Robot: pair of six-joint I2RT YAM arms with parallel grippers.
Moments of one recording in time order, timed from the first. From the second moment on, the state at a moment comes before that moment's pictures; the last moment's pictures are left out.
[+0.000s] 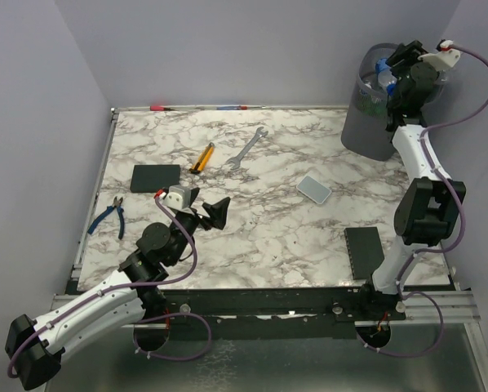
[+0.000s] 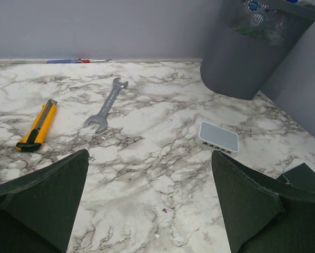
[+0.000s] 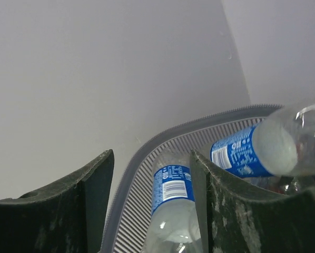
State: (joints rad) left arm -0.85 0.57 0.35 0.35 -0.39 -0.20; right arm -0.10 1.88 1.68 0.50 0.32 0.35
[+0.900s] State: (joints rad) left arm -0.85 0.57 0.42 0.23 -0.53 -0.29; right arm 0.06 1.18 1.60 0.09 0.03 0.48
